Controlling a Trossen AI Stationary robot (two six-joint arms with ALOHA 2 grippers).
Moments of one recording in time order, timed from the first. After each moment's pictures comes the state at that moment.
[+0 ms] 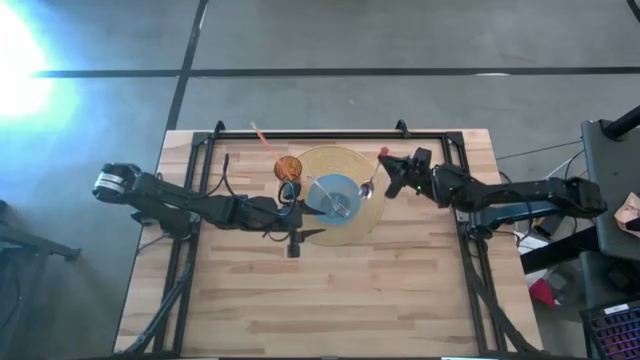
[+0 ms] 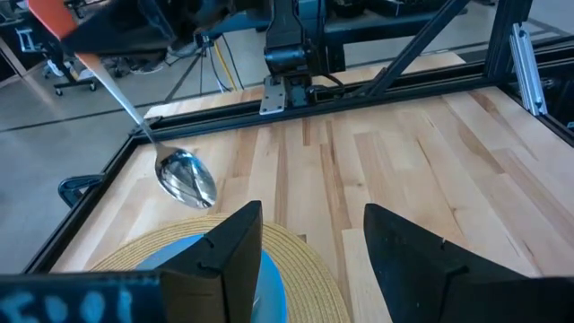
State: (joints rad) left arm -0.15 1.36 0.83 0.28 -0.23 0.13; right arm -0.17 0.97 0.42 0.57 0.45 0.40
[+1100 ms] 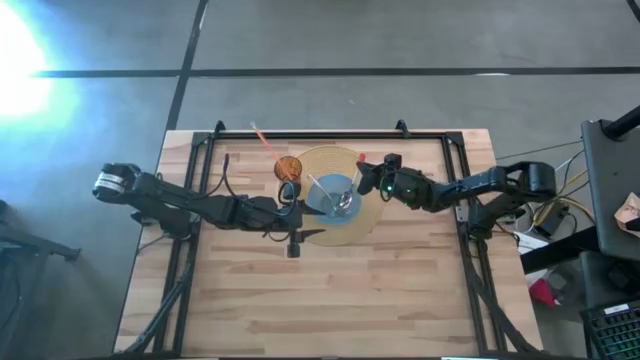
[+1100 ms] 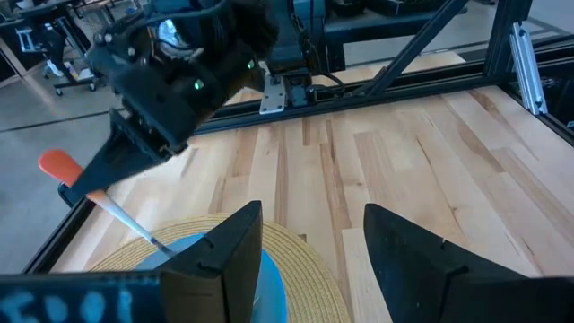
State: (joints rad) left arm -0.16 1.36 0.83 0.28 -0.23 0.13; right arm -0.22 1.48 0.47 0.83 0.50 0.70
